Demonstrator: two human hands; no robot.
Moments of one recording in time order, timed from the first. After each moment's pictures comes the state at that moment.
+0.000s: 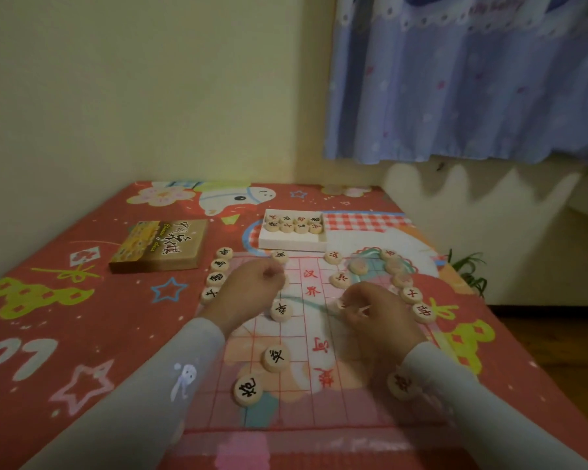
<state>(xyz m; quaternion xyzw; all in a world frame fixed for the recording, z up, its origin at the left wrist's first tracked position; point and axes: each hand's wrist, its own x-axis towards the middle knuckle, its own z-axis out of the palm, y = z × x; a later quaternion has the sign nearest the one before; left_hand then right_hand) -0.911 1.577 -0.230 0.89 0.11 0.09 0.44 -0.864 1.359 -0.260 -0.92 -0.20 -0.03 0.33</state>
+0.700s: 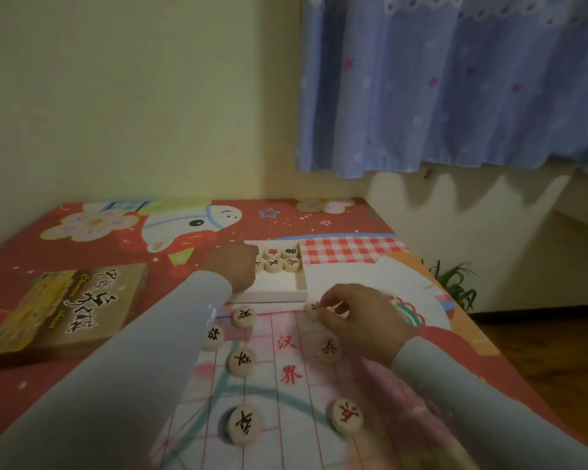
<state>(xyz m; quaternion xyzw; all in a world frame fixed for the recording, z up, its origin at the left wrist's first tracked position) -0.687 1.621 -0.221 1.00 0.04 0.01 -0.06 -0.733 1.390 -0.233 -0.94 -0.22 -0.01 0.25</state>
